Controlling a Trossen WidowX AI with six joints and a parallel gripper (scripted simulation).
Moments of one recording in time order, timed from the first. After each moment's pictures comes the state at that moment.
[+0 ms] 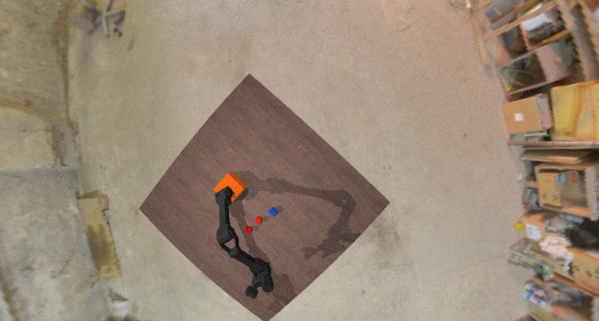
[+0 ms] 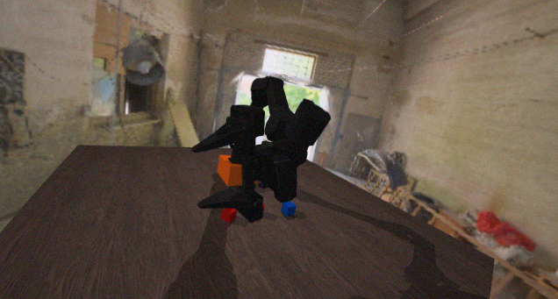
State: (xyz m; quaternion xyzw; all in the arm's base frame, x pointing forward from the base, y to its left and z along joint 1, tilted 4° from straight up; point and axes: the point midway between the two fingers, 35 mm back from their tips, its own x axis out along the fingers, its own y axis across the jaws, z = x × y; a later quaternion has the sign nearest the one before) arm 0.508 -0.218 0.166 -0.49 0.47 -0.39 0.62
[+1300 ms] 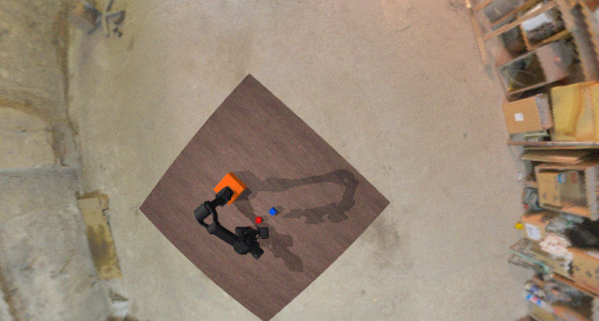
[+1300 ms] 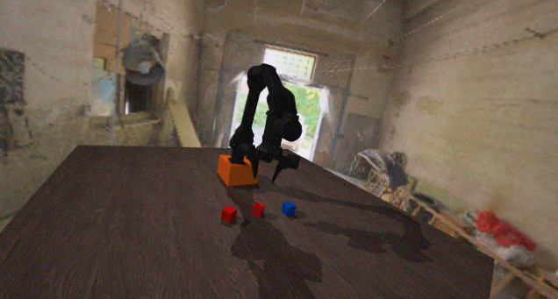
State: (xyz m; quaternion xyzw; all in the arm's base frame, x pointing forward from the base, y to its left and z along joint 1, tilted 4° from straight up) arm 0.275 -0.006 0.072 0.26 0.67 -0.23 0.66
